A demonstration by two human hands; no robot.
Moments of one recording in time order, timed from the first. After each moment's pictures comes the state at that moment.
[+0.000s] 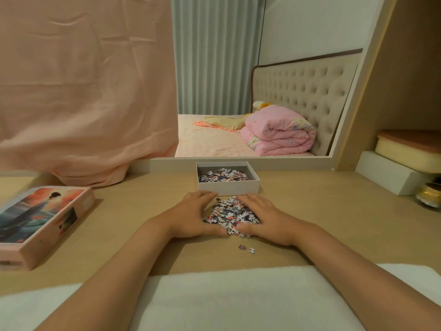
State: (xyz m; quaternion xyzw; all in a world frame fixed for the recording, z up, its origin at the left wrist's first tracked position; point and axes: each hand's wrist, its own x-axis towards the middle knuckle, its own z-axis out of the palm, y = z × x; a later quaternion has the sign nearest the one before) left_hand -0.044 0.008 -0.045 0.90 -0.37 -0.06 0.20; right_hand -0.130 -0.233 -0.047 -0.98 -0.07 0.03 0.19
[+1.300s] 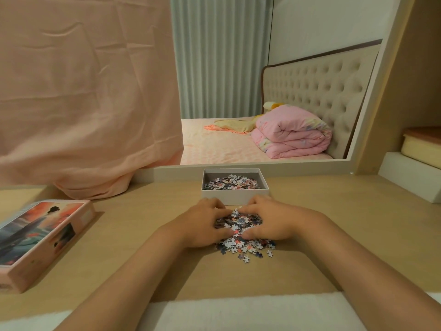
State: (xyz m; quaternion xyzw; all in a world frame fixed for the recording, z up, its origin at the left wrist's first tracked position) left_hand -0.027 -0.023 -0.040 0.92 -0.38 -0.02 0.12; right_hand -0.091 -0.234 -0.014 -0.99 -0.09 0.09 0.11
